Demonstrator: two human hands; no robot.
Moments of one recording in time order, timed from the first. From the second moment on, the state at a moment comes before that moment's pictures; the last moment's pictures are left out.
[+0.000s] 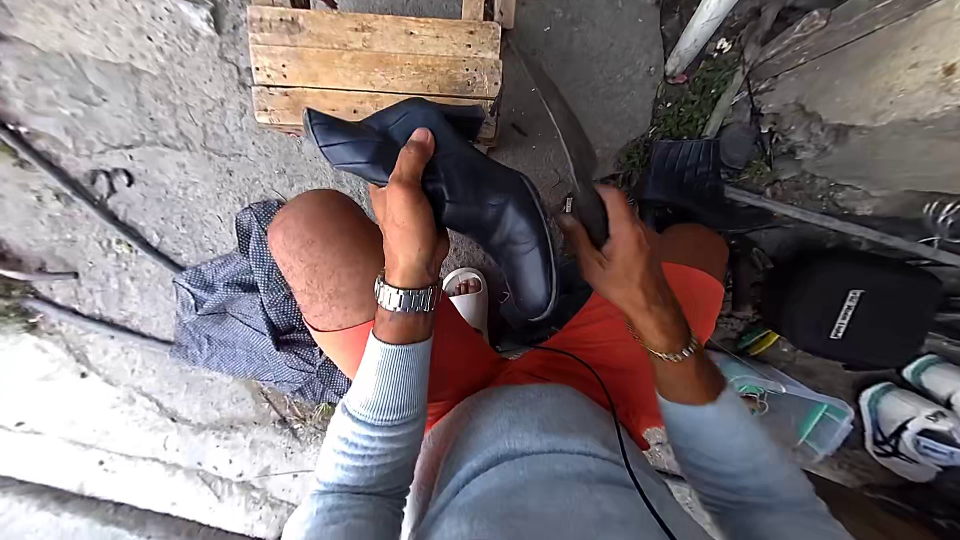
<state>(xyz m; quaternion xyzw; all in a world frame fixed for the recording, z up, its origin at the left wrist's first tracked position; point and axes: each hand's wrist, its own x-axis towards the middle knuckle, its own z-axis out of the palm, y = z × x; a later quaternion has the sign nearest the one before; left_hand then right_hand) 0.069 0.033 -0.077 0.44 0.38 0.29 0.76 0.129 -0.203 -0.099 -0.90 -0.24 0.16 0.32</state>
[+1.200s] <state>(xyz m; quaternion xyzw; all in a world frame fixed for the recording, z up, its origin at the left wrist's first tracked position) 0.077 0.018 -0.086 0.46 0.39 0.27 0.75 0.094 -0.228 -0.098 -0.91 -0.31 0.11 0.27</state>
